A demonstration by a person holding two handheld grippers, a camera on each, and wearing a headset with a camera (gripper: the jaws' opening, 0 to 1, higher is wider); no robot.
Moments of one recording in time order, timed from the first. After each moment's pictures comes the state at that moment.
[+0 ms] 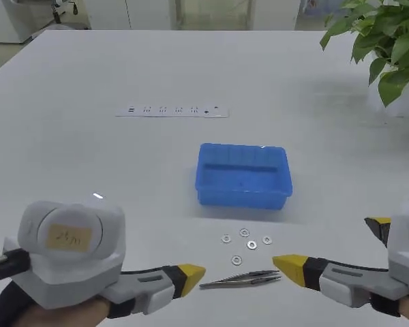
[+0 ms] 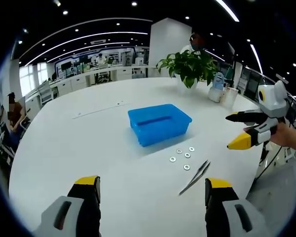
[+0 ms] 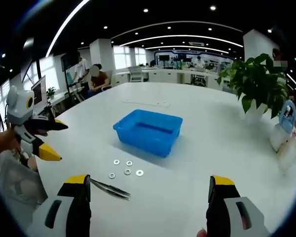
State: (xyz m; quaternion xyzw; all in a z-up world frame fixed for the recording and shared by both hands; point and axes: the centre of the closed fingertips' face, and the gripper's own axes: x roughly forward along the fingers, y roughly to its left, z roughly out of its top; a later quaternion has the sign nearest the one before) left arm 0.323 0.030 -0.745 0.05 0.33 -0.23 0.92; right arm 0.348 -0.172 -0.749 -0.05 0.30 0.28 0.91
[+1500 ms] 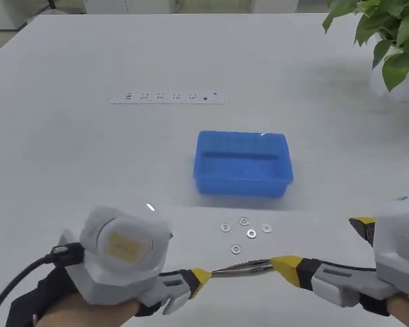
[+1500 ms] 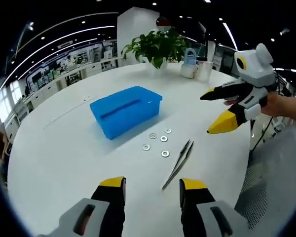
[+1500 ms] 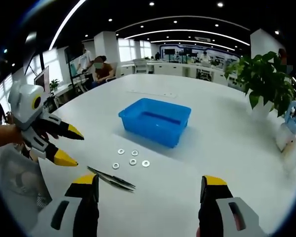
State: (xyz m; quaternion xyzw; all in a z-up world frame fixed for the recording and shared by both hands) left arm 0.313 -0.021 -0.792 0.15 0.36 -0.35 0.85; right arm 0.337 -0.160 -0.769 -0.07 0.33 0.30 0.89
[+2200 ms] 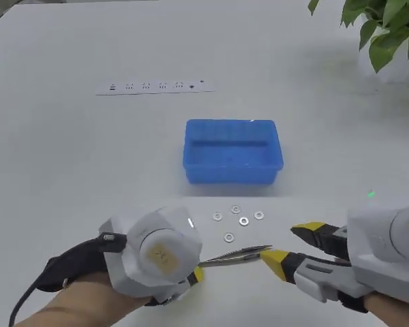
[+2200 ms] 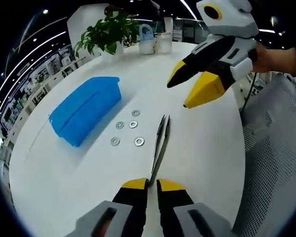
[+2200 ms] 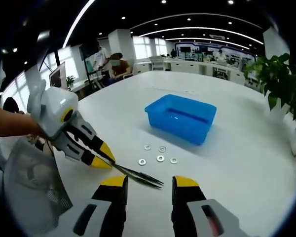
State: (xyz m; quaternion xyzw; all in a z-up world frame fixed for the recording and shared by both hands) left arm 0.298 -0.040 -0.828 0.26 0.37 -0.46 0.77; right arm 0.308 -0.121 -0.775 -0.07 0.34 0.37 0.86
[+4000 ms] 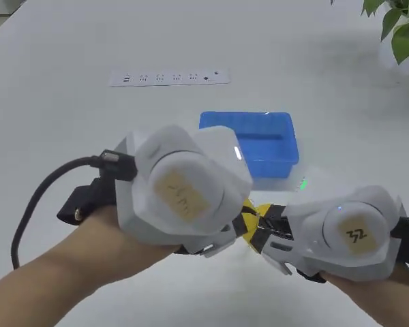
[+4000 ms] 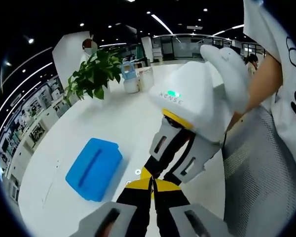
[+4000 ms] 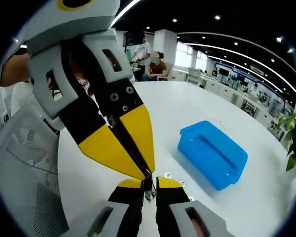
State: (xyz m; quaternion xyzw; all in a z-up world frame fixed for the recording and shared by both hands) left arm 0.310 -0.091 -0.717 0.28 0.26 -0.52 0.77; right arm 0.324 -0.061 -0.770 -0.20 0.26 0.48 0.82
